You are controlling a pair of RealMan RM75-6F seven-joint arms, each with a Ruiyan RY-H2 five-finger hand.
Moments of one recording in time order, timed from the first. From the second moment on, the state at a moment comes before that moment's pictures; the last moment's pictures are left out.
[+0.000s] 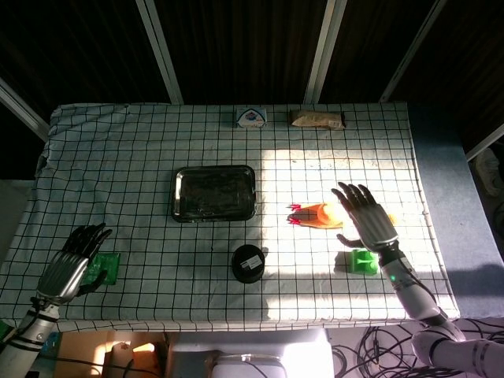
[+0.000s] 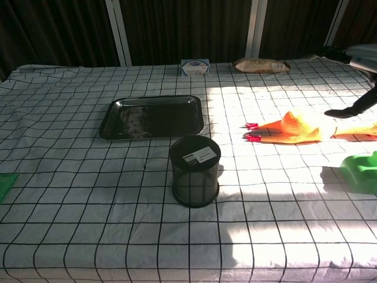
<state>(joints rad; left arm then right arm) -0.27 -1.24 0.02 -1.42 1.60 1.37 -0.05 0.51 -1.30 0.15 -1.53 -1.30 1.06 -0.18</state>
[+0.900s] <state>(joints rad) -0.27 -1.24 0.01 -1.42 1.57 1.33 -0.05 0.55 -1.59 0.15 -0.91 -1.15 0.82 -0.06</state>
